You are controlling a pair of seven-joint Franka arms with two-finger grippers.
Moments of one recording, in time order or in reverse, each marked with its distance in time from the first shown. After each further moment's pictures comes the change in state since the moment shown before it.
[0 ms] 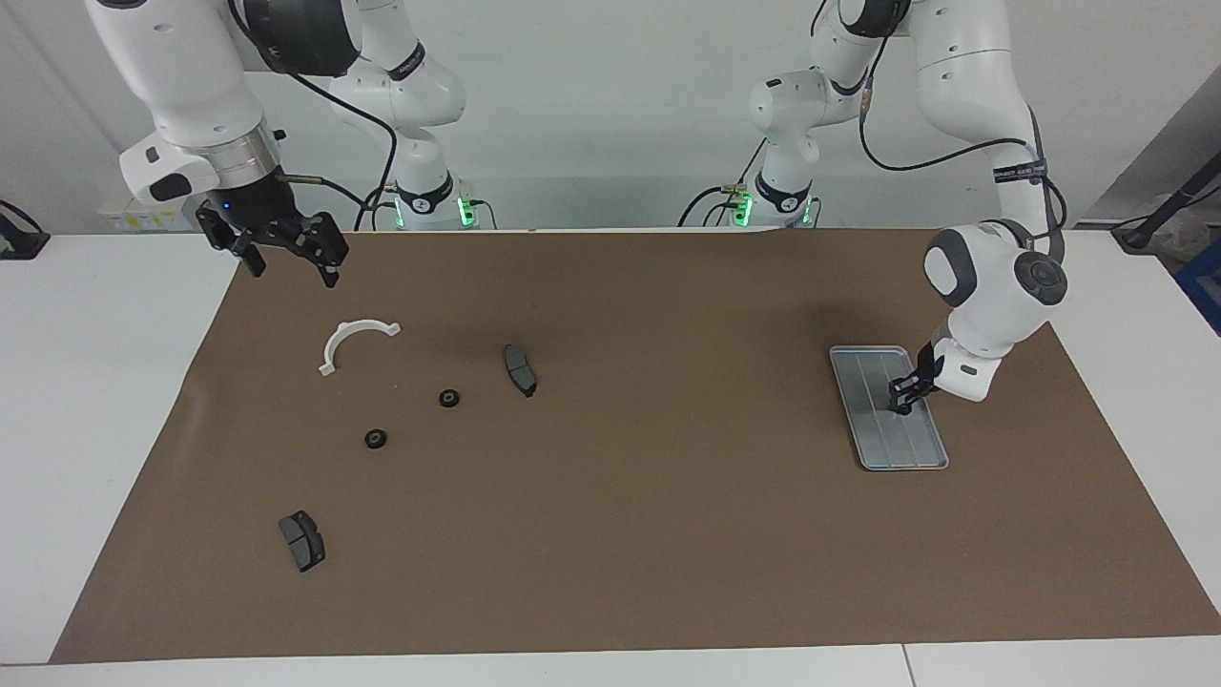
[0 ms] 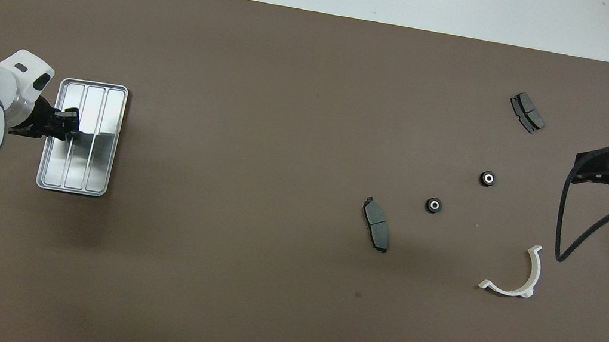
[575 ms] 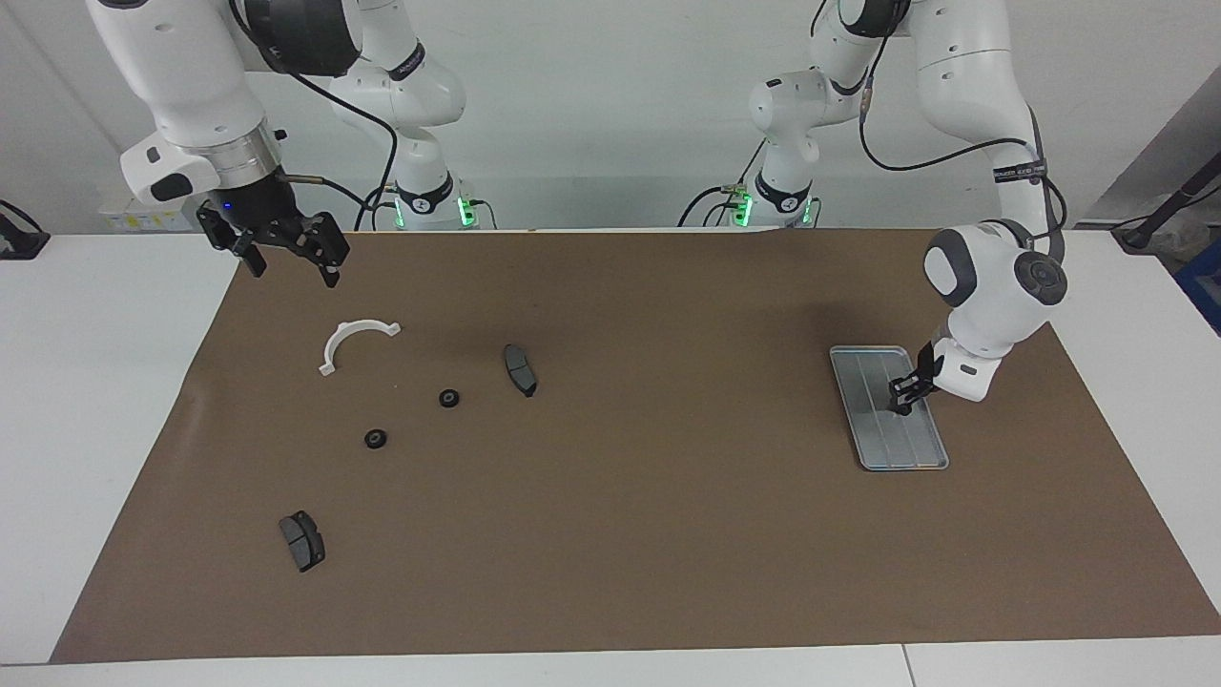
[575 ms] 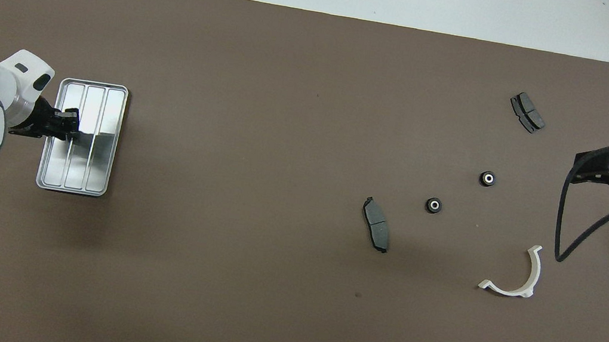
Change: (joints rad) left arm 0.000 0.000 0.000 0.000 0.000 0.000 0.011; right arm 0.000 0.000 0.000 0.000 0.000 0.000 0.000
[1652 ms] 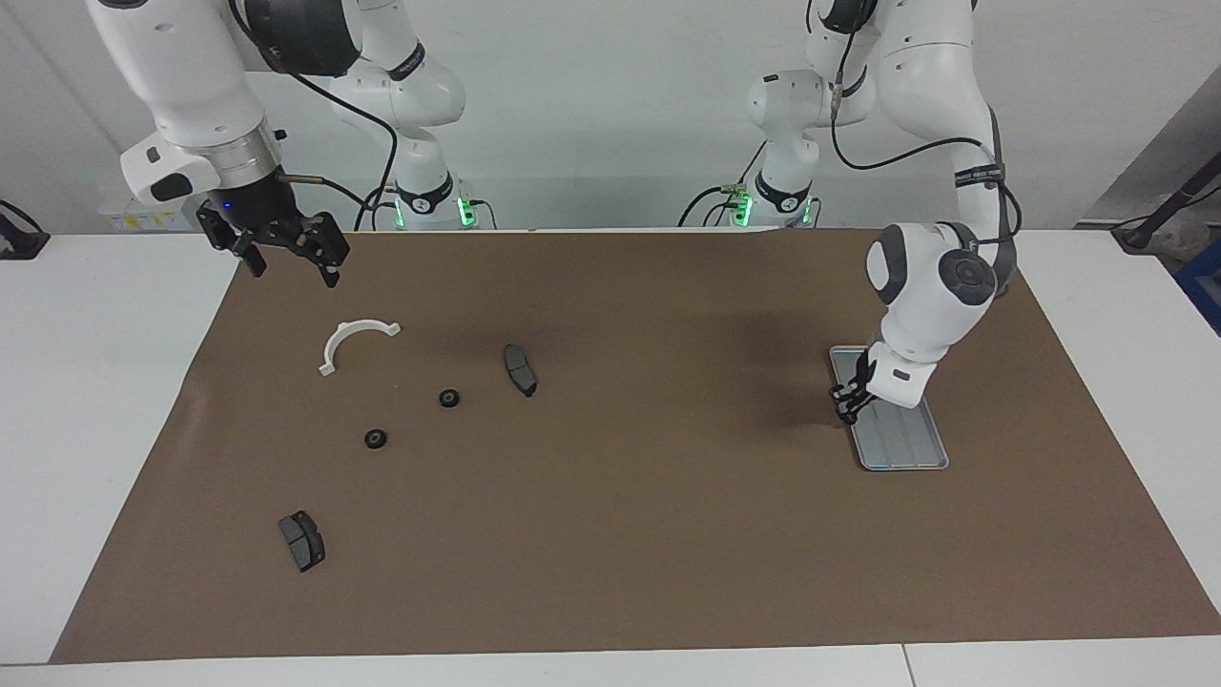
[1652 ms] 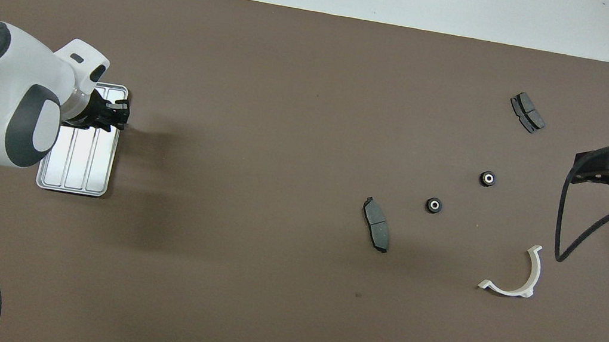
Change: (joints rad) left arm -0.218 0.000 -0.022 0.059 0.000 -0.024 -0.274; right arm 0.000 0.000 0.000 0.000 0.000 0.000 0.000
